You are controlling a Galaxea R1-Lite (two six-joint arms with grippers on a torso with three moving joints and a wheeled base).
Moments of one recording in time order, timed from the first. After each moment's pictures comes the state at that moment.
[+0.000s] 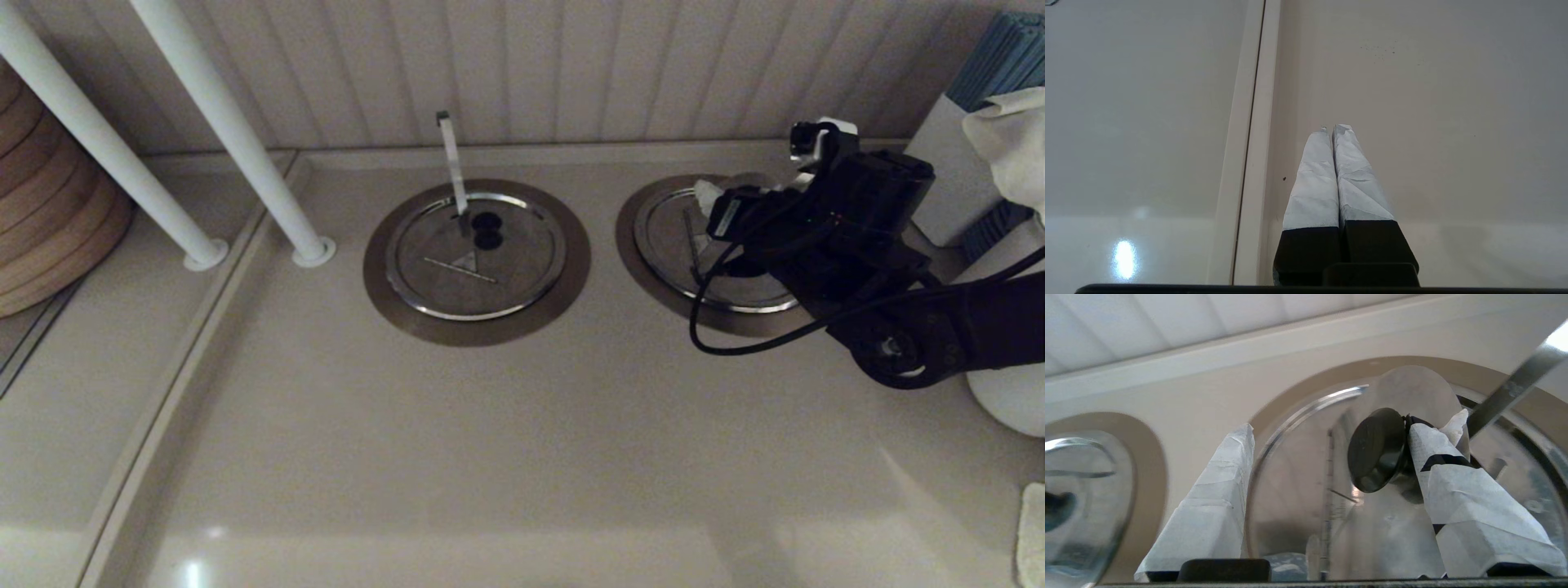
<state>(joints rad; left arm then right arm) 0.00 0.00 0.00 0.00 0.00 -0.02 0.31 1.93 -1.13 -0.94 -0.25 0.13</state>
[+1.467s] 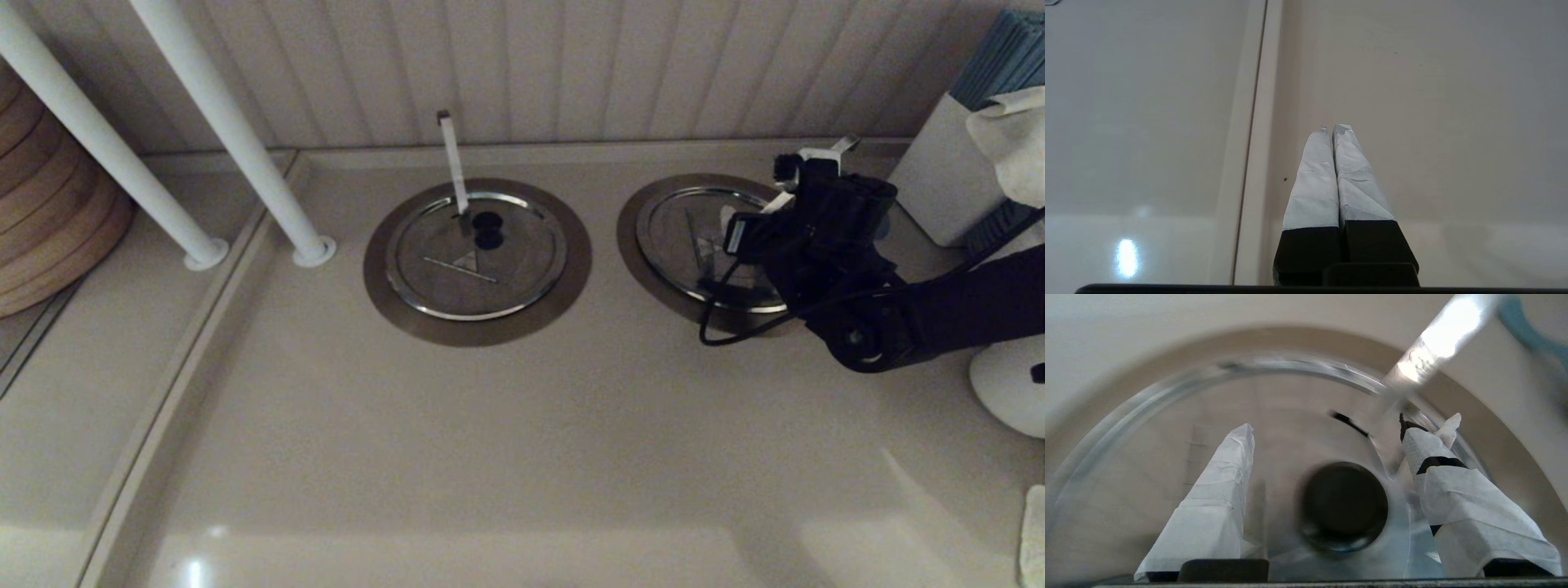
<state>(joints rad) 0.00 0.00 0.00 0.00 0.00 -0.02 0.20 2.06 -1.24 -0.93 -0.40 -0.02</state>
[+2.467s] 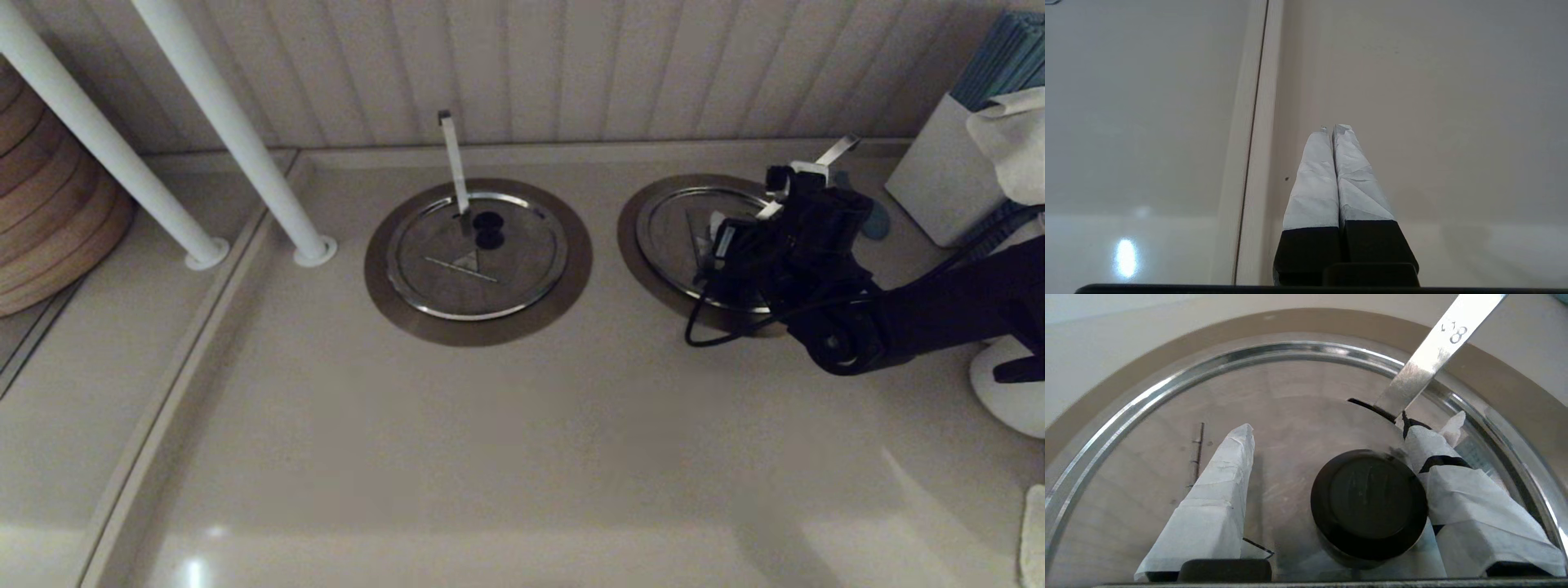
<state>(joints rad) 0.00 0.00 0.00 0.00 0.00 -0.02 0.21 2.12 -1.27 -0.95 -0.39 0.06</state>
